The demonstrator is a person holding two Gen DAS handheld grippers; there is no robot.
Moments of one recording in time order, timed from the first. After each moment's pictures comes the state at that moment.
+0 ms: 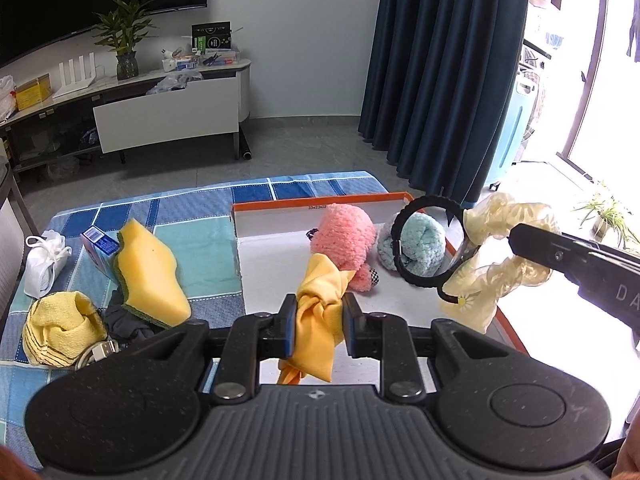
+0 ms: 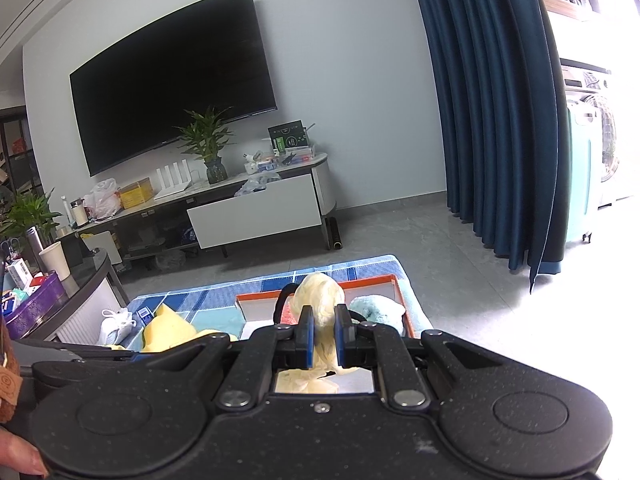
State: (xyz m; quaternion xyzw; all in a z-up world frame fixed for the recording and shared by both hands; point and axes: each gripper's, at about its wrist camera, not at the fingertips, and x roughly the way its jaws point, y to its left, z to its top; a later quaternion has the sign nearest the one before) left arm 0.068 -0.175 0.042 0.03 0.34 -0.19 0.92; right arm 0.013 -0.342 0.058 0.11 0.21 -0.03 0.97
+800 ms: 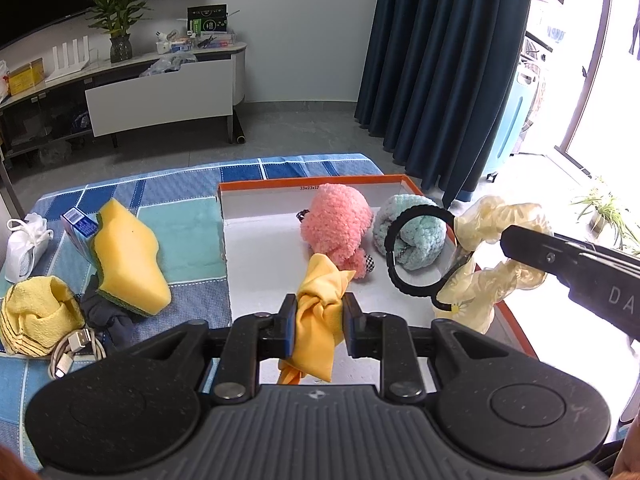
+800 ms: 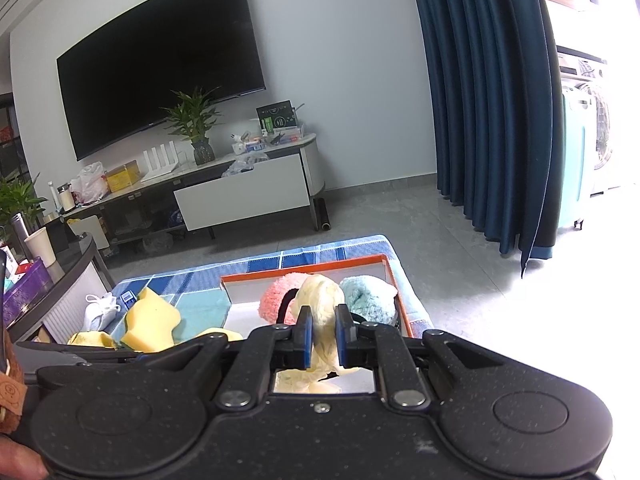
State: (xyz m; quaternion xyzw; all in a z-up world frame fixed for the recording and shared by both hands) left arm 0.081 -0.179 0.028 0.03 0.36 -0.19 0.91; right arm 0.036 -0.340 0.053 0.11 0.24 -0.05 0.96
